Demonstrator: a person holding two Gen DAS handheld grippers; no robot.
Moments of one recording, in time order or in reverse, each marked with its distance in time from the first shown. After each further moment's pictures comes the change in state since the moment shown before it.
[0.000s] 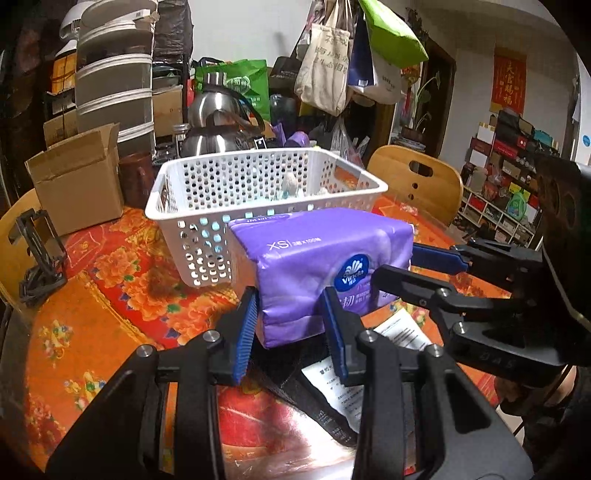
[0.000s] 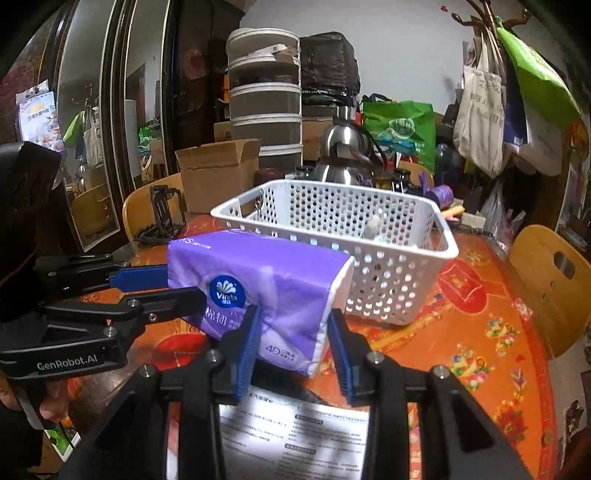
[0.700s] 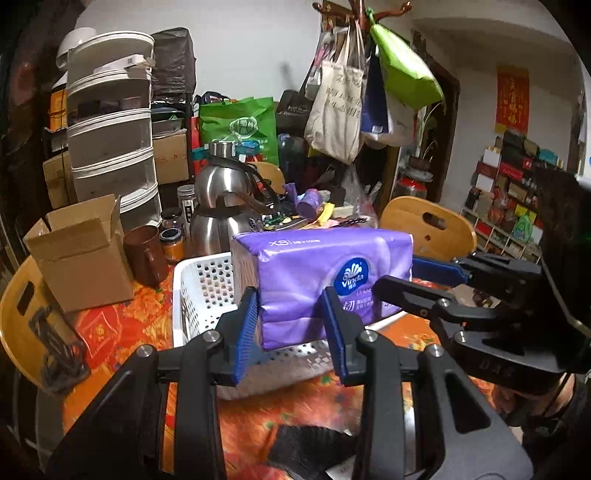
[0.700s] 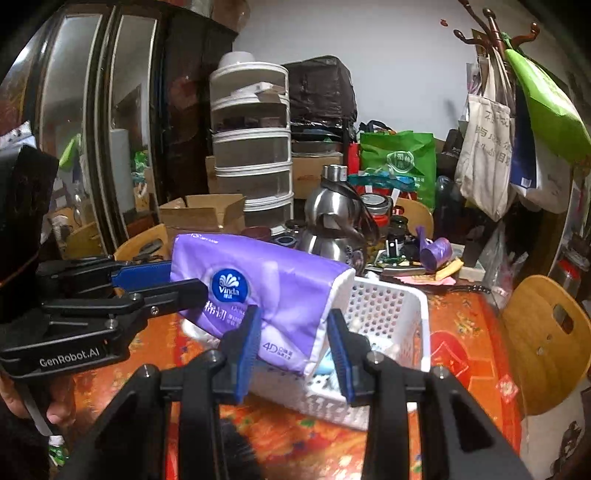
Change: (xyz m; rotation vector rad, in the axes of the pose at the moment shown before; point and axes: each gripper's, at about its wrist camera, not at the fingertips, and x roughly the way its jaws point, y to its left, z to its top) left arm -0.005 0.031 0.149 0.001 -0.107 0.012; right arm 0.028 -0.045 0.135 0.007 -0.054 0.000
